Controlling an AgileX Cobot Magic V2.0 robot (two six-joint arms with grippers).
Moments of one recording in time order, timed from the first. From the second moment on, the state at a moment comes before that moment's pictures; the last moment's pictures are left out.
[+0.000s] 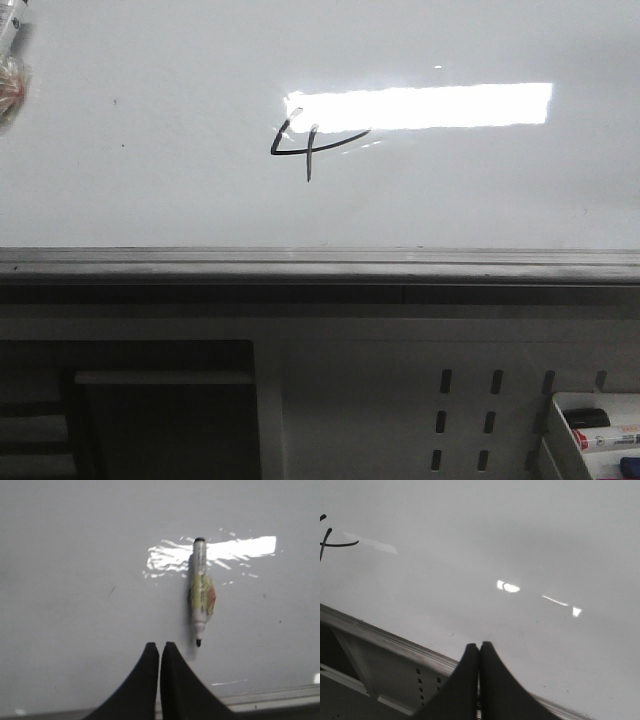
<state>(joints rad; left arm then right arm) -0.10 0.08 -0.06 0.06 0.03 -0.06 0.24 0.57 -0.55 -0.03 0.47 -0.13</state>
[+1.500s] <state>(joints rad) -0.06 -0.01 0.00 -0.02 -0.02 -0.06 -0.02 0.14 -0.15 0.11 0.06 -0.13</state>
